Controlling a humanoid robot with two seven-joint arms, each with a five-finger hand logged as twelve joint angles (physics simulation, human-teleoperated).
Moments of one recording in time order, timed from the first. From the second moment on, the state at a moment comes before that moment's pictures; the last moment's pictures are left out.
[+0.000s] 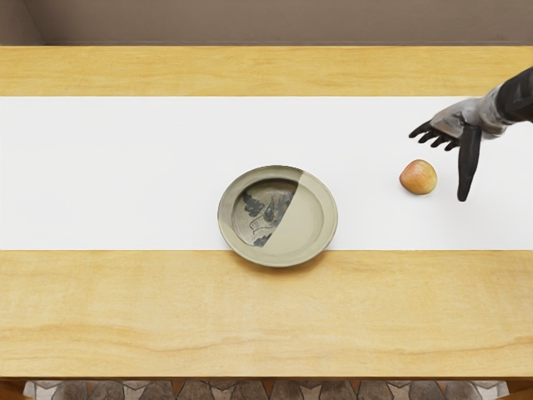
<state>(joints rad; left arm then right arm) -0.02 0.00 -0.11 -0.15 0.02 0.00 0.18 1.43 -0.68 0.03 1.02 -0.54 0.61 -0.61</state>
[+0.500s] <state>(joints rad) -0.02 0.00 -0.11 -0.15 0.02 0.00 0.18 1.43 -0.67 0.09 1.19 -0.66 0.53 -0.61</state>
